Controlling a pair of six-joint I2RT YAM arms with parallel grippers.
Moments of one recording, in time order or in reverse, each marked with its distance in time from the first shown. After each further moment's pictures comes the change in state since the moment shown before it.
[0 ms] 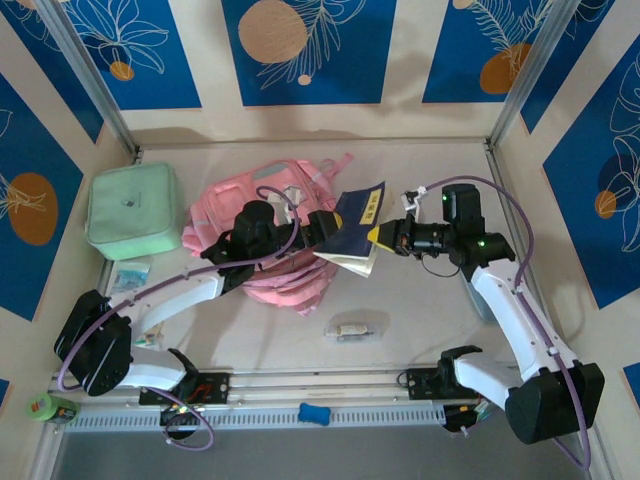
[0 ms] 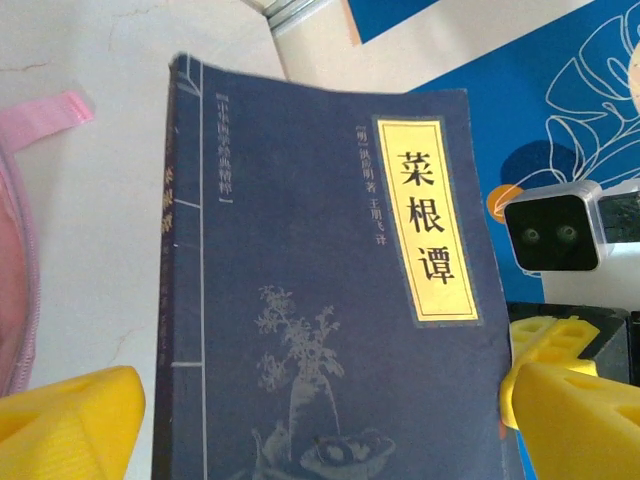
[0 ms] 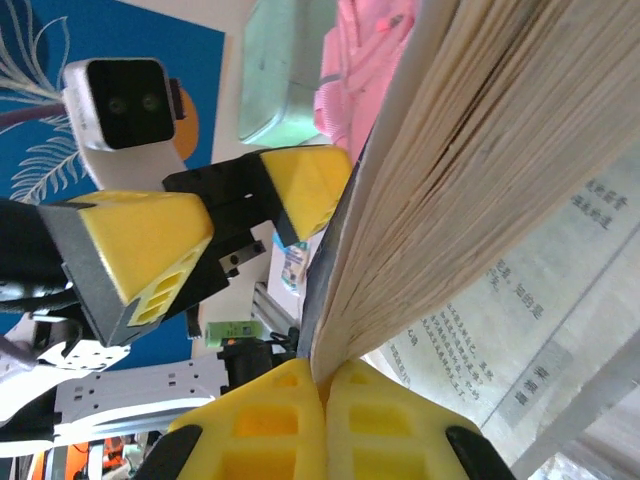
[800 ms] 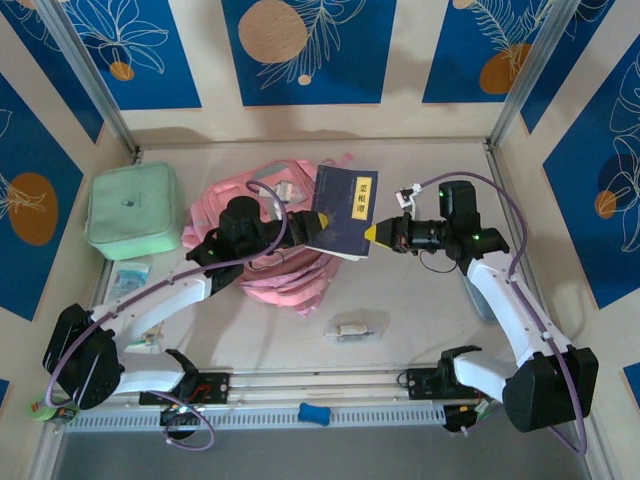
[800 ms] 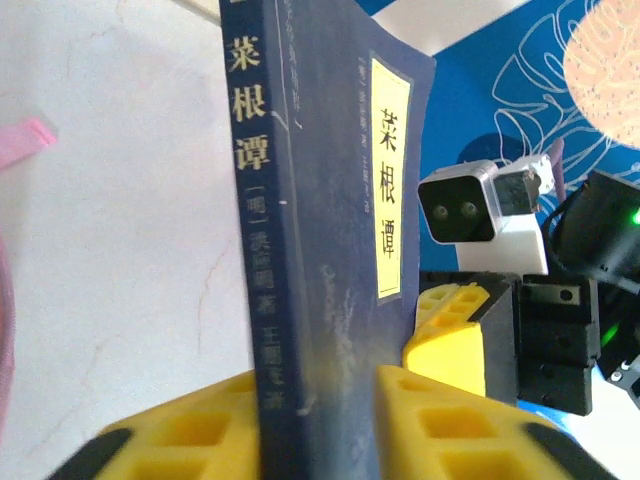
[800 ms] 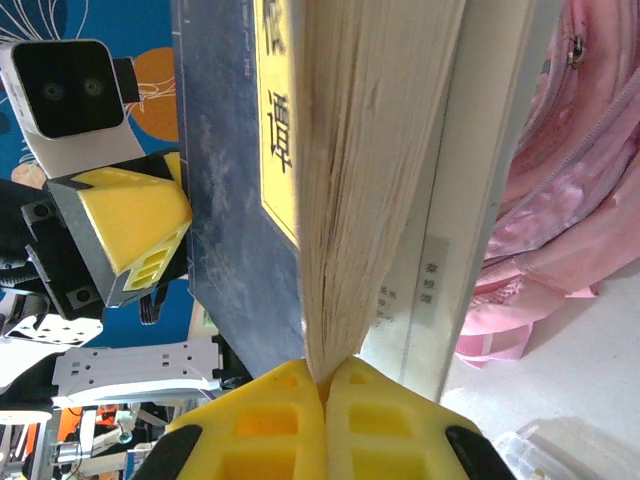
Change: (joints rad) left arm 0.029 -0.083 0.008 -0.033 0.081 0.039; right arm -0.013 0.059 -0.005 0.025 -0.070 -0.099
